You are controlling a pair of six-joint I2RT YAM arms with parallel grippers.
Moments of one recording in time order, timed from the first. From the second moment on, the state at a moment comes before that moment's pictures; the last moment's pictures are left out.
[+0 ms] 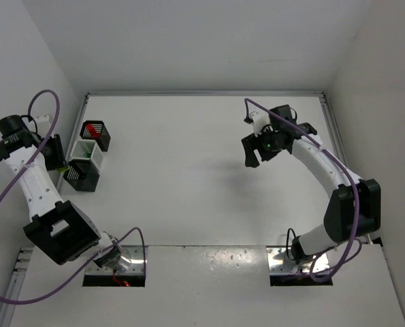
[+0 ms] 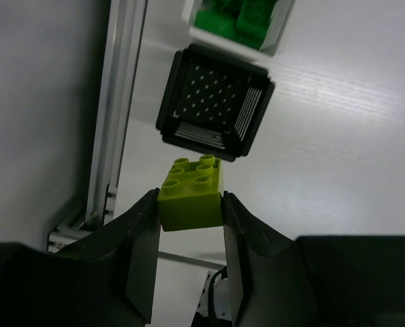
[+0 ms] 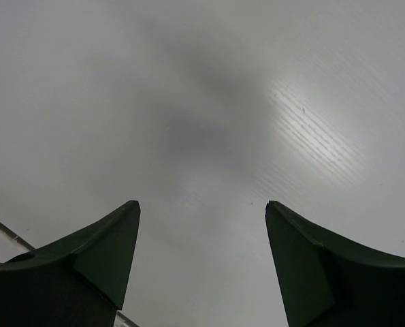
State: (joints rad) left arm 0.66 1.34 1.39 -1.04 0.23 0.32; right arm 0.26 1.49 1.17 -0.70 -0.31 -0.27
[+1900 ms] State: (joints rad) left arm 0.51 1.27 1.46 -0.85 0.46 0.31; right arm -0.19 2.35 2.24 -0.81 -0.23 -0.18
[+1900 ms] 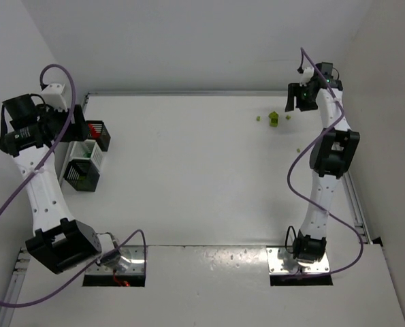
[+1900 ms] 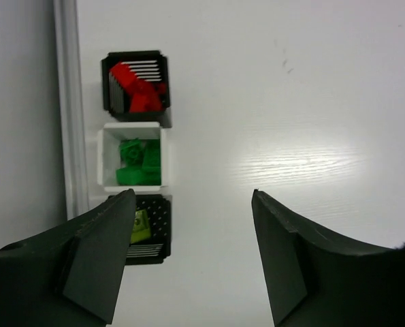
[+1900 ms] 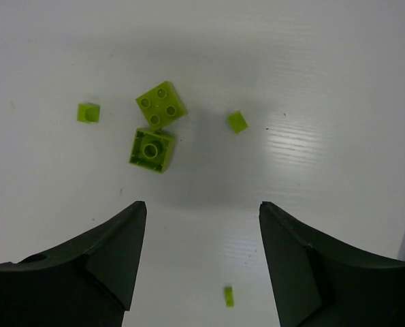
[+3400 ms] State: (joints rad) left arm 0.48 1.38 1.46 -0.91 0.58 0.21; right arm -0.09 2.47 2.02 -0.53 -0.14 -0.08
